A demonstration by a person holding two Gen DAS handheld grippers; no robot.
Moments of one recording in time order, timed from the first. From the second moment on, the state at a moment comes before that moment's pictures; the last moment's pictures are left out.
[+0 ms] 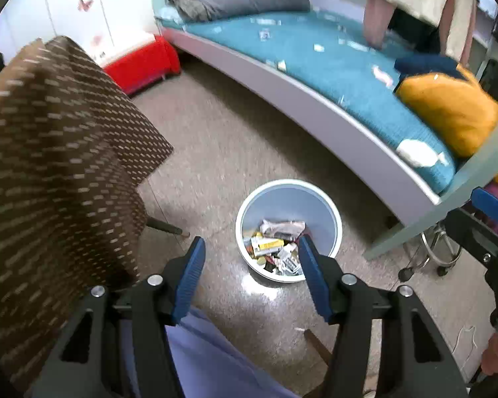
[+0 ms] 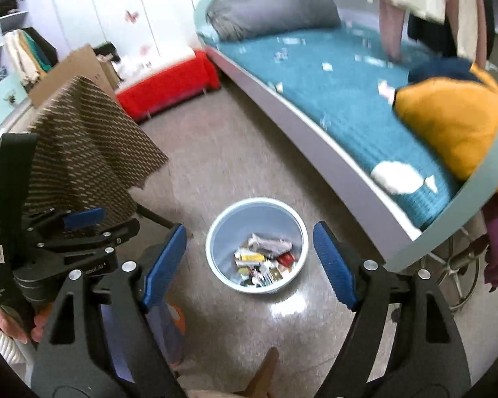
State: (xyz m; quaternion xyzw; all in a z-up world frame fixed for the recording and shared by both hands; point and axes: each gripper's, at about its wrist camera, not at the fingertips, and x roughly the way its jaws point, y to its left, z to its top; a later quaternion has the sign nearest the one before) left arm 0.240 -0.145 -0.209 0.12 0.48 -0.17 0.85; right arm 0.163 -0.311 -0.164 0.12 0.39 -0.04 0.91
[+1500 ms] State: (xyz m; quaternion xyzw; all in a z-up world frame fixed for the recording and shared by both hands) left arm -0.025 -0.070 0.015 0.02 0.15 0.00 0.99; right arm -0.025 -0.223 0.005 0.03 0.06 0.06 1.00
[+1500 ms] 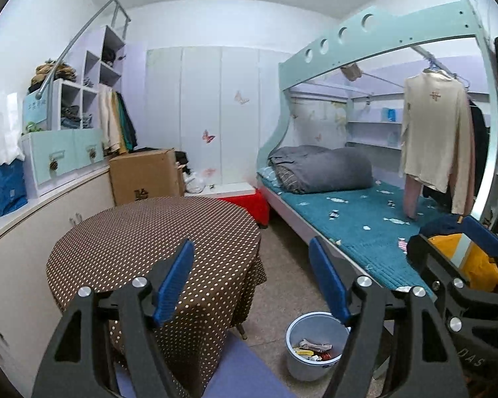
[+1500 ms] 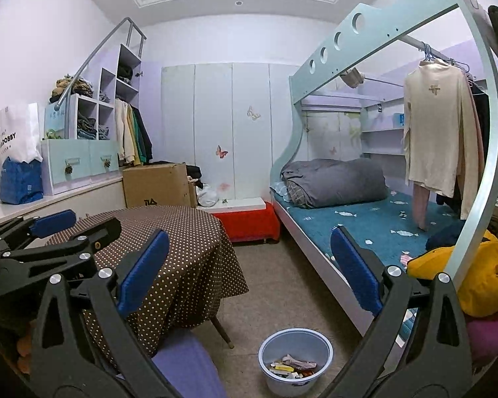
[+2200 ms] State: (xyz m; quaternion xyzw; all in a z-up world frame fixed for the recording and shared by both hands) left arm -0.013 -0.053 -0.001 0.02 0.18 0.03 0.98; right arm -0.010 -0.216 -0.007 0.03 0.11 0.06 0.99
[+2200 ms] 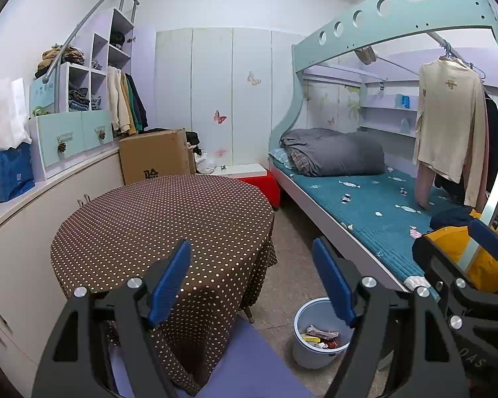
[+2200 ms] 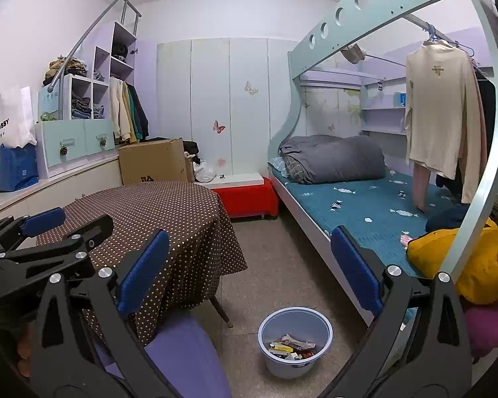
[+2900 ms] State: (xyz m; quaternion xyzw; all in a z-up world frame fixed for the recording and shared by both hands) left arm -0.009 -0.047 -0.003 0.00 0.20 0.03 0.98; right arm -0.002 -0.223 -0.010 0.03 0.13 0.06 0.99
